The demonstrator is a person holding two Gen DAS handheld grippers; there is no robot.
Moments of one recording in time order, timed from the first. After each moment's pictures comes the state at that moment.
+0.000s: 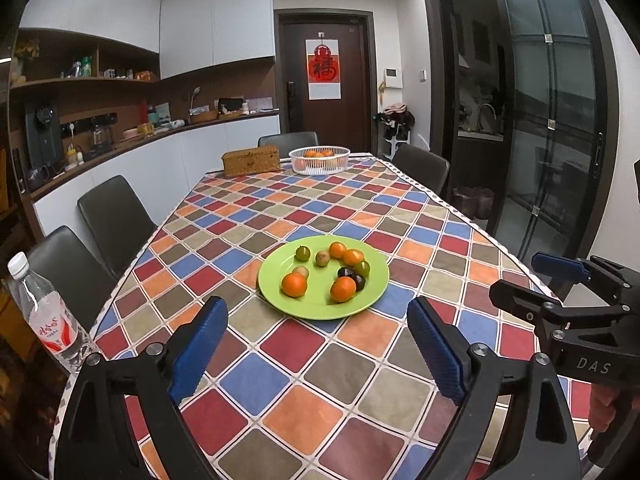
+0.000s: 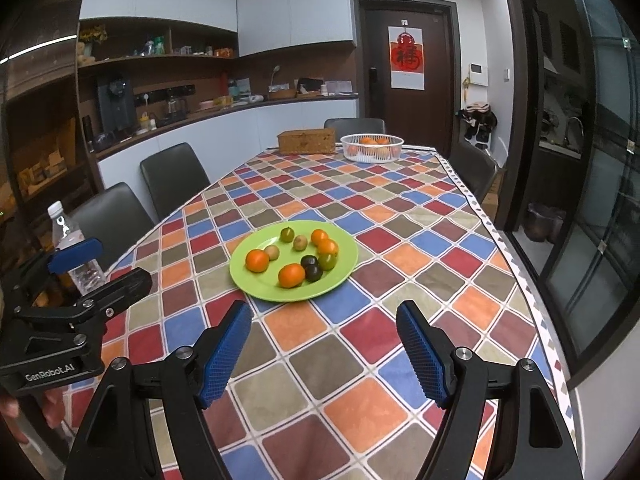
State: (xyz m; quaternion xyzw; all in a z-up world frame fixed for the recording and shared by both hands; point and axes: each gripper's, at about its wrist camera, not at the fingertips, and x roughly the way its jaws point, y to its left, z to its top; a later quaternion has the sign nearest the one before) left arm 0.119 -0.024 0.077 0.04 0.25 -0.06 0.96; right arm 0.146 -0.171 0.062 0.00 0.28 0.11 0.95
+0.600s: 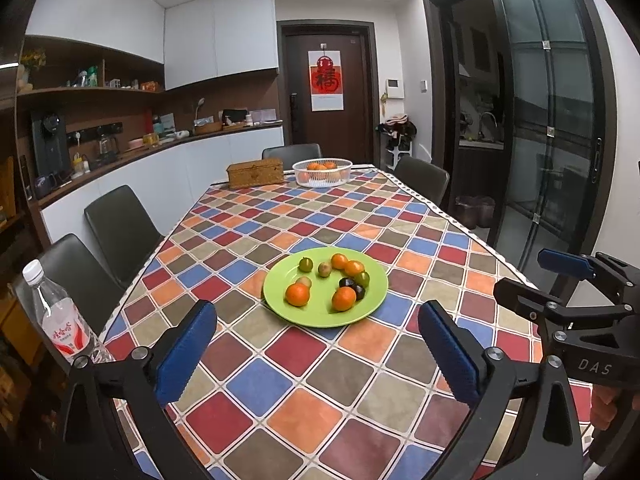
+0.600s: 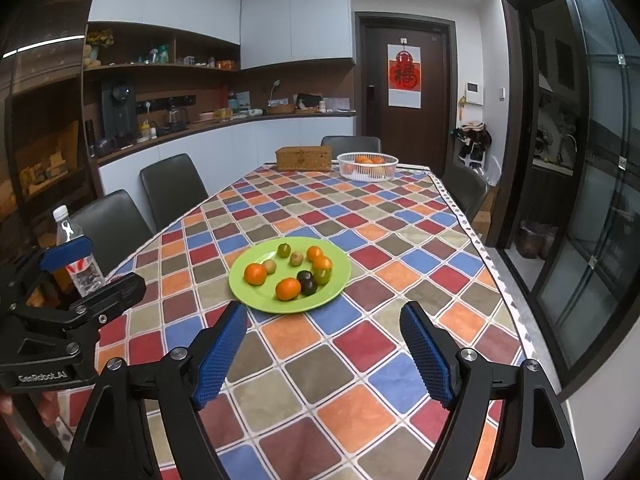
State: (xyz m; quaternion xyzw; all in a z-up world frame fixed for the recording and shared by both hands) left arm 0.105 -0.023 0.089 0.04 0.24 -0.05 0.97; right arm 0.130 -0.172 0.077 -0.02 0.25 0.10 0.96
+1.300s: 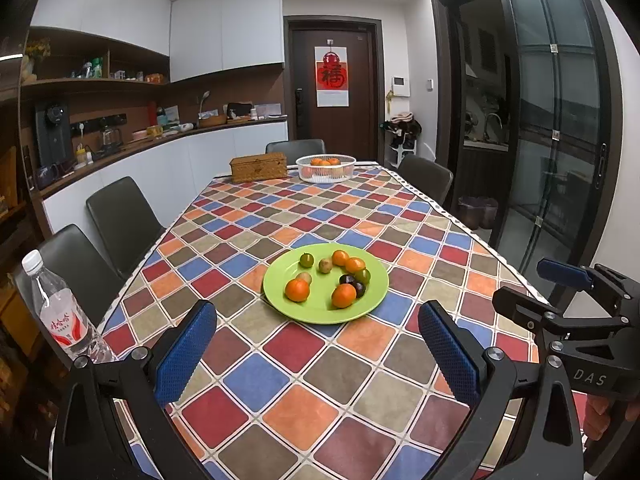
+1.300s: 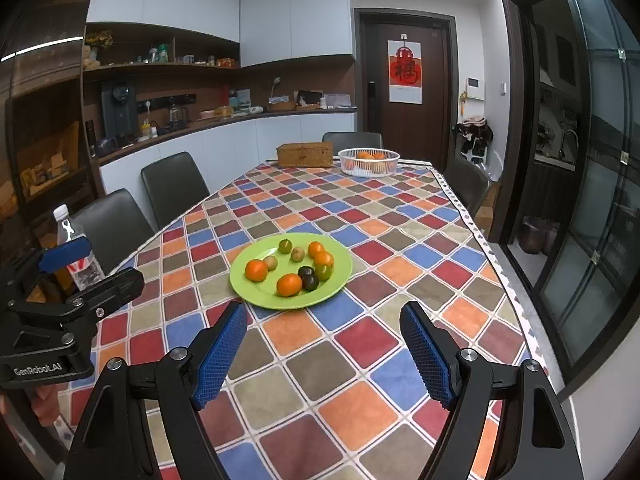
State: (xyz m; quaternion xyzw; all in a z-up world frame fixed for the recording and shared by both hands) left arm 0.106 -0.023 0.087 0.03 0.24 -0.04 0.97; right arm 0.128 -0.173 0.074 -0.01 0.26 0.10 0.96
